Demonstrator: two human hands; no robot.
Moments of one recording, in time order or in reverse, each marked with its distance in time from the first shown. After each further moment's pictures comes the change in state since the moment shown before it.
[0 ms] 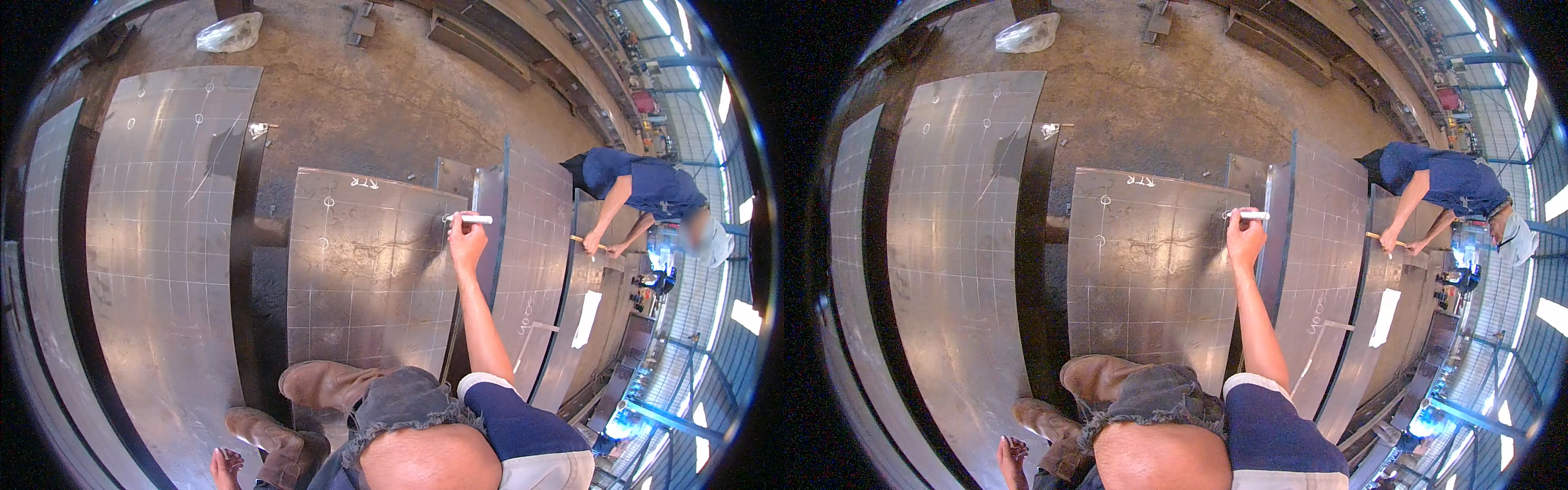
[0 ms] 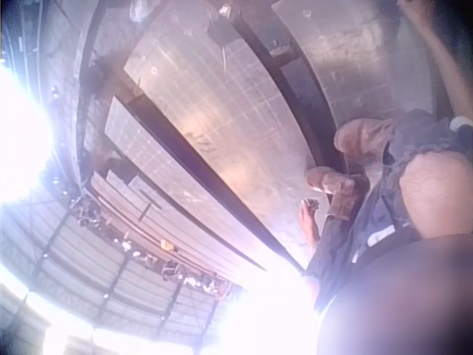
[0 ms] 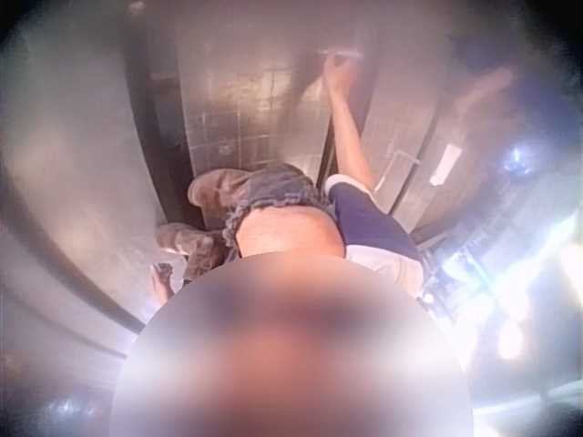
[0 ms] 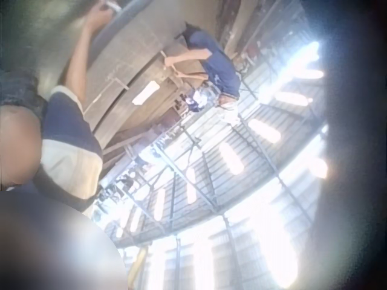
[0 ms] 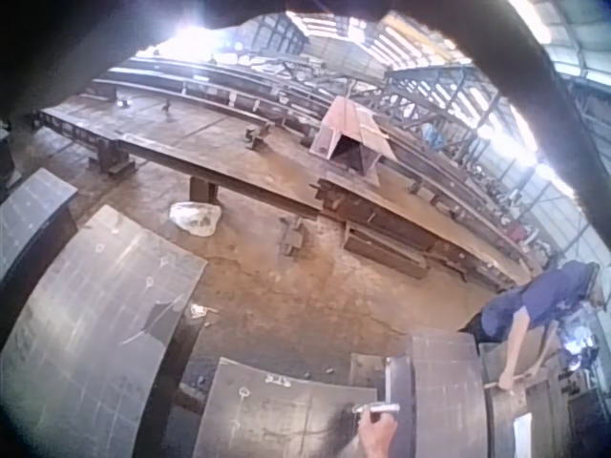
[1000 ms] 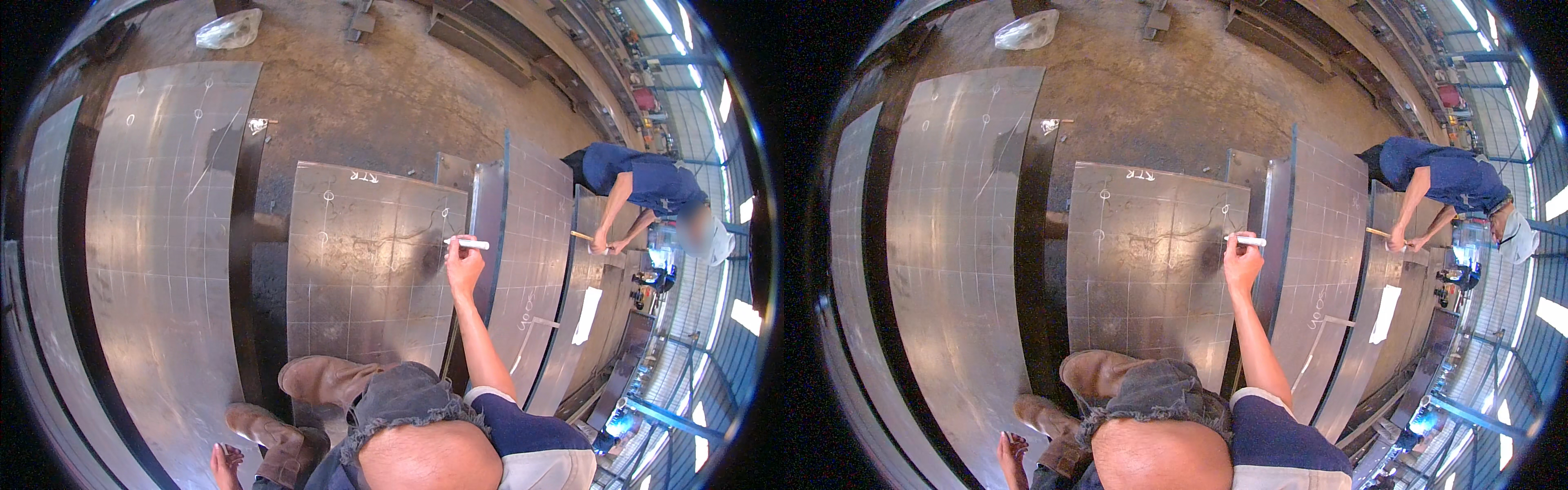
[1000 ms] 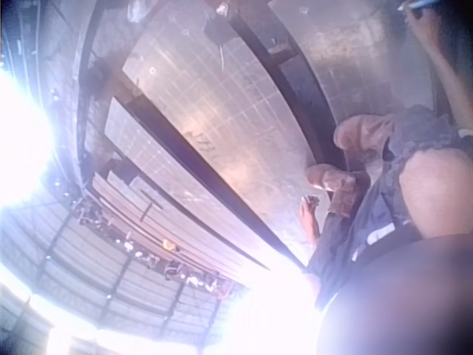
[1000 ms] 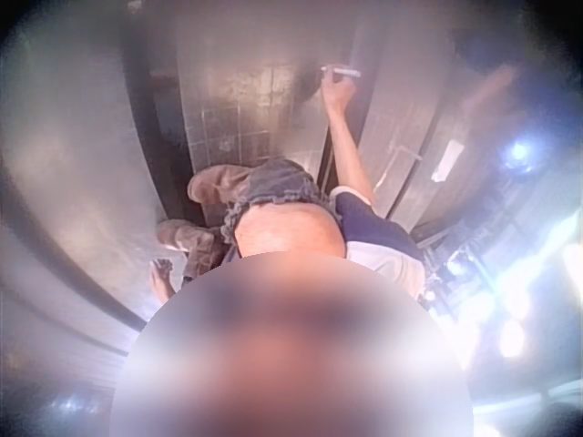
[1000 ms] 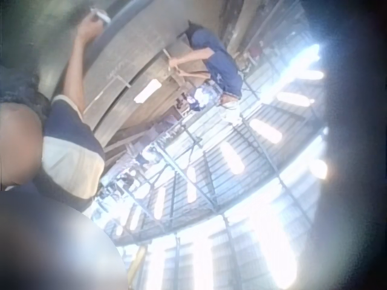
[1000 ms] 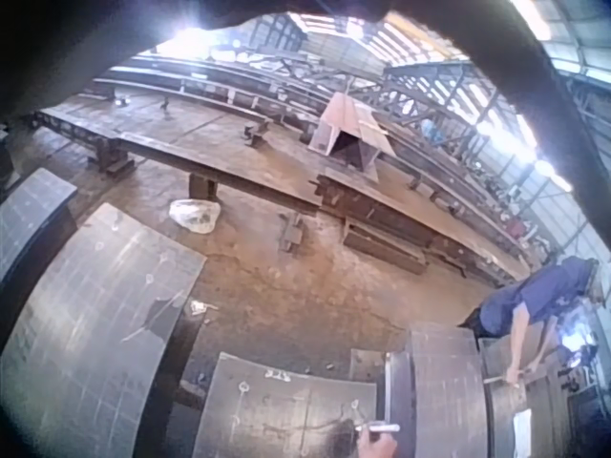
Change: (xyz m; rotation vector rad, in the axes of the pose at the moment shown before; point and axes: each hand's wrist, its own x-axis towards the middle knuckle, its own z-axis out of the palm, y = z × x) left_hand -0.002 0.004 0.005 -0.009 -0.004 -0.002; right_hand -0.060 -0.011 -0.031 0.040 -0.072 0.173
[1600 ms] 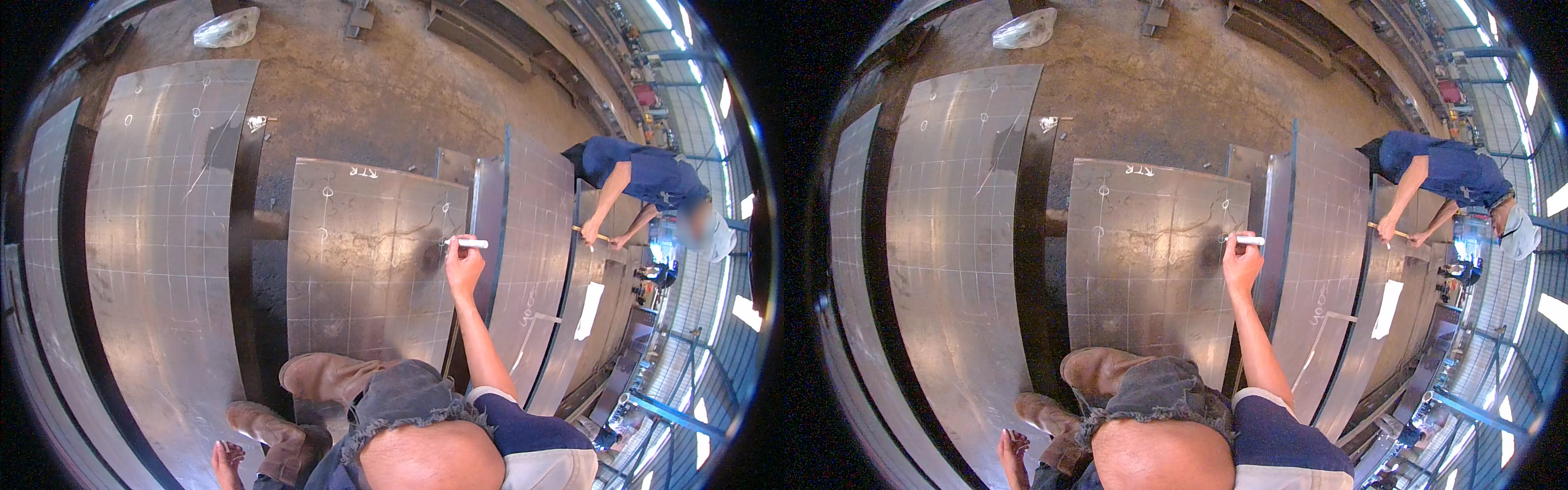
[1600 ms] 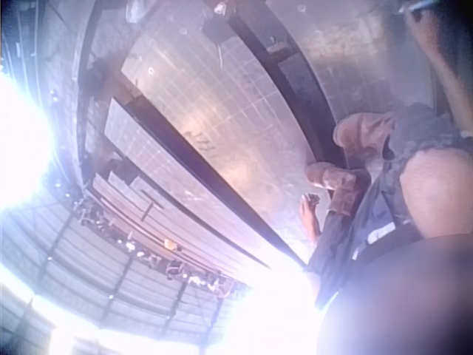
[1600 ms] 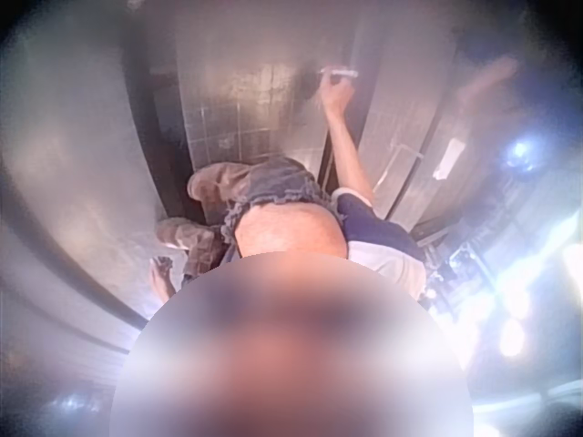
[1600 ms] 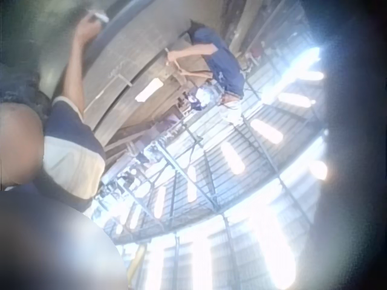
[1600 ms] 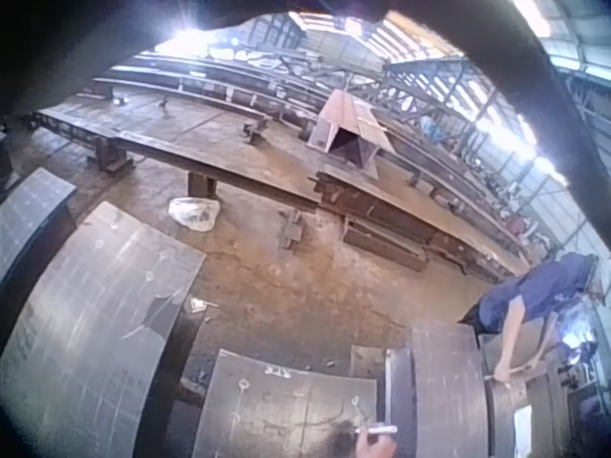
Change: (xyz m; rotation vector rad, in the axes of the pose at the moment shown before) left_hand -0.007 0.010 0.006 0.019 -0.040 0.023; right_hand -0.011 0.002 -0.003 -0.092 0.041 -0.081
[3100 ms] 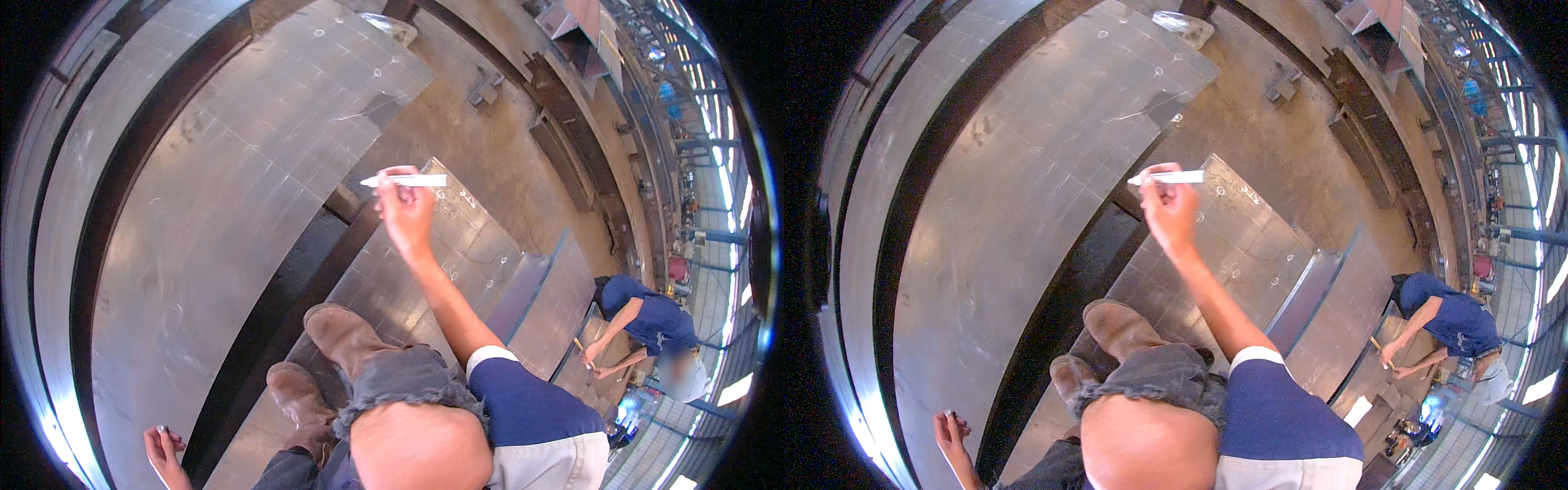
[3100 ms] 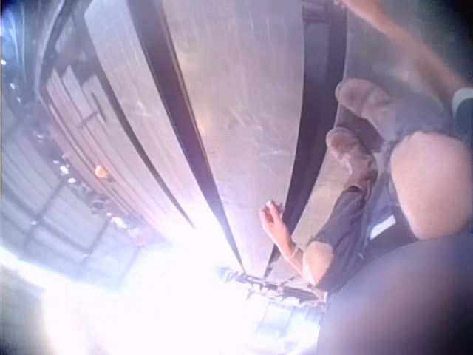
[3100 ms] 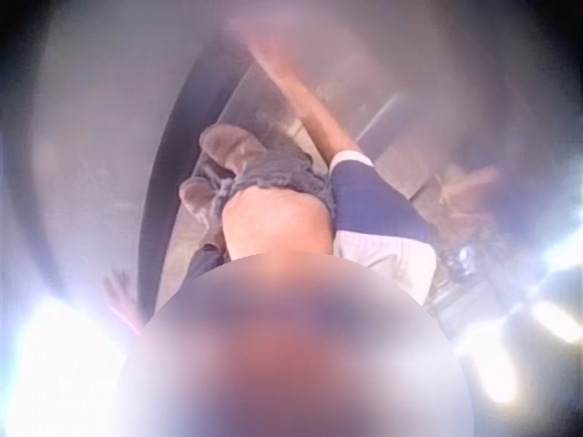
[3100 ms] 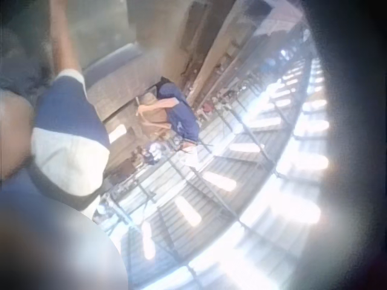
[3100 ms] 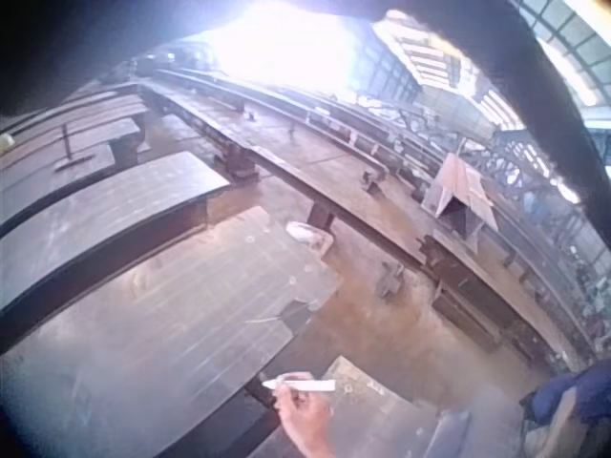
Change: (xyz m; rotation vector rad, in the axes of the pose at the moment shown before) left_hand -0.171 -0.069 -0.038 -0.068 0.566 0.323; right_hand -0.141 -0.282 0.099 0.743 -0.929 -0.342
